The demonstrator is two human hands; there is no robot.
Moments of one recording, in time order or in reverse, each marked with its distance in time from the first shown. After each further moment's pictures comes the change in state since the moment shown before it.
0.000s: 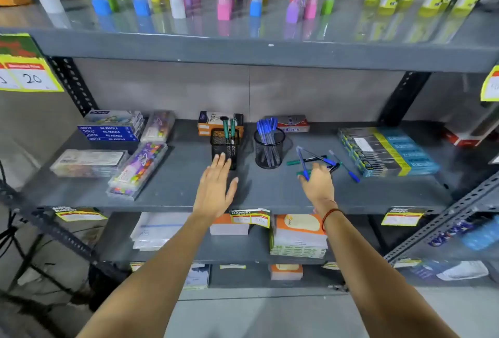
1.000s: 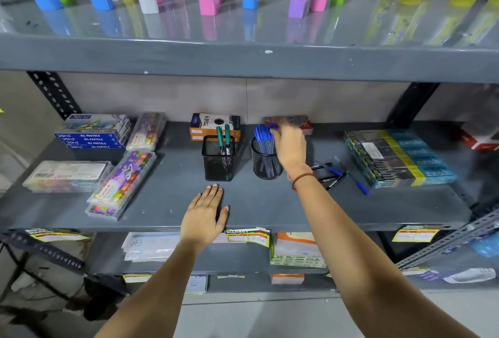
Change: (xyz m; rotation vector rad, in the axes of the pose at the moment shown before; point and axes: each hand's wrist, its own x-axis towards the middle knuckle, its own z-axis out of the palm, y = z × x) left_hand -0.004 -0.035 0.036 0.177 -0.200 -0.085; right_hand 0.087 -0.100 0.000 0.119 0.203 -0.306
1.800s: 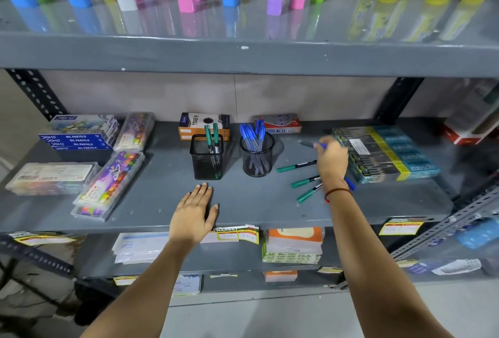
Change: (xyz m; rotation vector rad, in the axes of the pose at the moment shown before) left_hand -0.001 0.002 -0.002 -0.039 0.010 -0.017; right_hand -0.022 0.098 -0.049 0.032 0.106 0.403
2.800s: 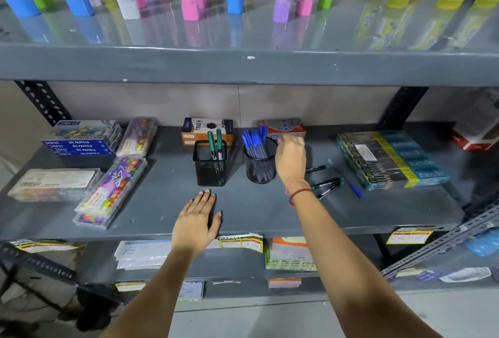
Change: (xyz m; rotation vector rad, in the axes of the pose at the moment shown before) left_hand 0.001 -0.001 0.002 0.037 0.002 0.003; right_hand -0.028 -0.069 0.055 -0.022 0.021 -0.353
